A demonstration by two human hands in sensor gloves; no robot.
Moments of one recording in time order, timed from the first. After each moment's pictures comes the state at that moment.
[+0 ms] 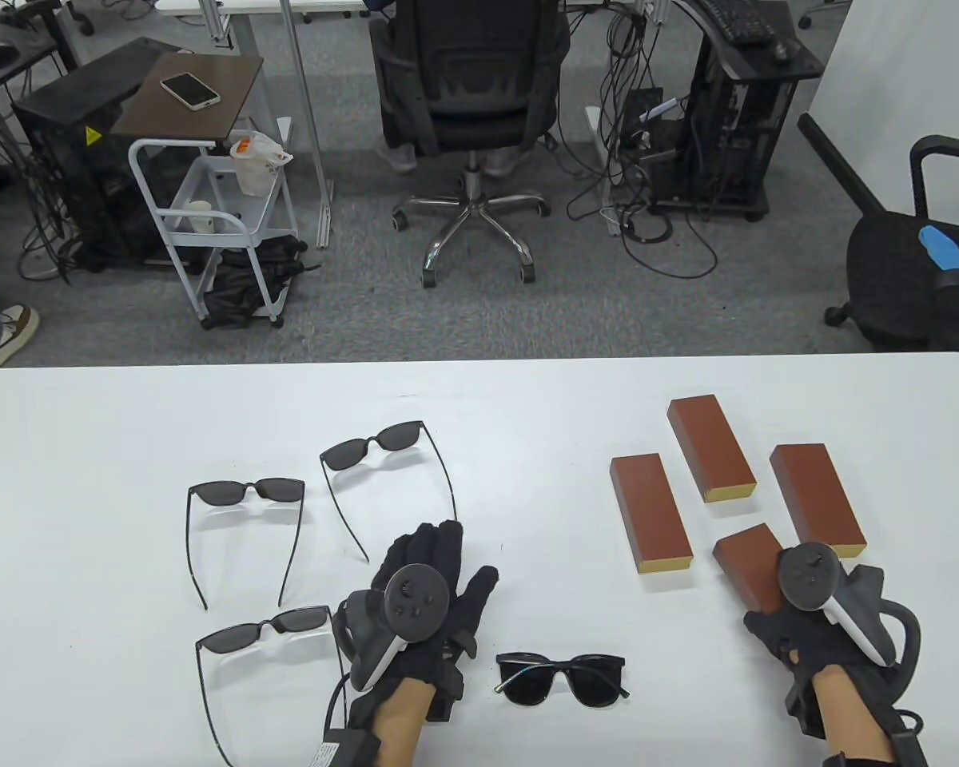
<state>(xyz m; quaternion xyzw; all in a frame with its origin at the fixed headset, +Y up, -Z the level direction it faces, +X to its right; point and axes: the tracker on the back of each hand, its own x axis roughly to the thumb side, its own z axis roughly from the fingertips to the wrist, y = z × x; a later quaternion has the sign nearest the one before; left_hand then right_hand) -0.112 -0.712 -0.300 0.08 -0.03 0.22 0.97 0.330 -0.710 -0.305 -0.16 0.05 0.98 0.10</state>
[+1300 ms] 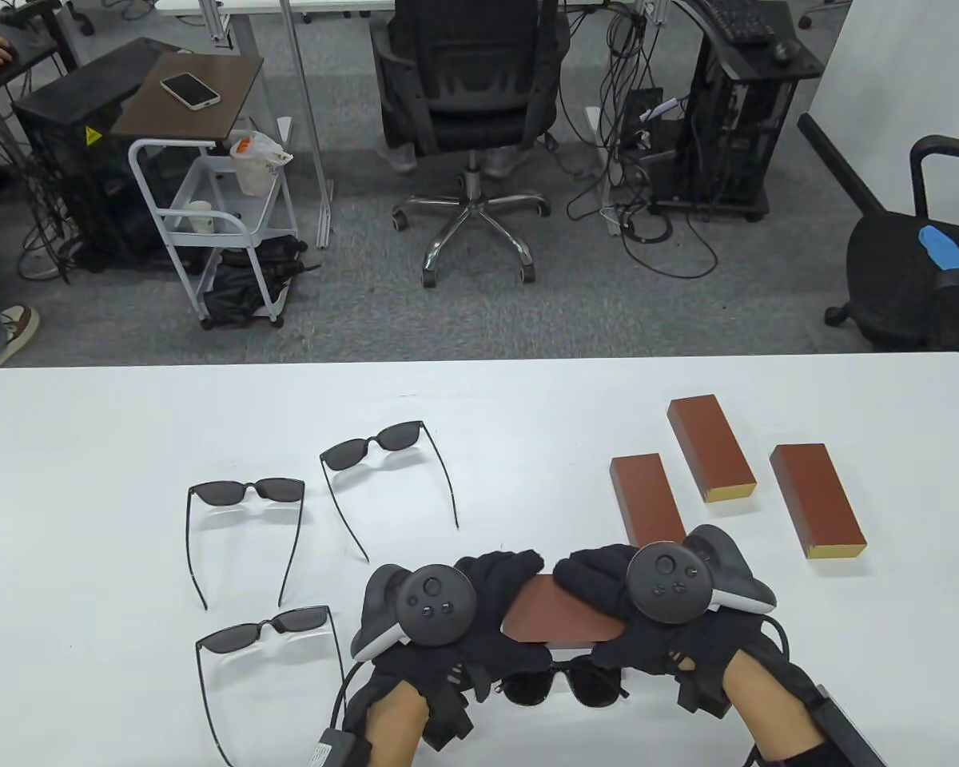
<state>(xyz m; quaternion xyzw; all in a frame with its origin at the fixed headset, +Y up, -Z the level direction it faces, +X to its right) -0.080 -0.677 -0.291 -0.04 -0.30 0.29 0.91 0.155 -0.640 -0.295 0.34 0.06 0.92 0.16</state>
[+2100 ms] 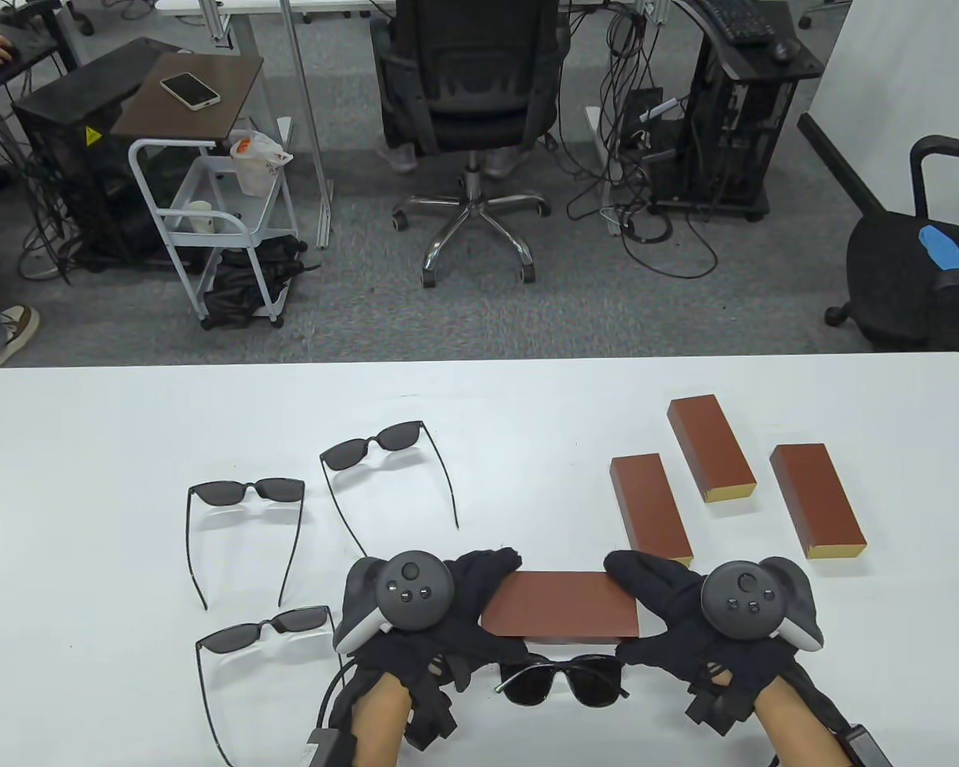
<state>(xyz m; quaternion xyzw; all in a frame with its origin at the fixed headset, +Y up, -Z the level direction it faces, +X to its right) -0.099 -0.691 -0.303 -0.09 -0.27 0.32 0.91 0.211 -0.683 -0.295 0.27 0.02 0.91 0.31</state>
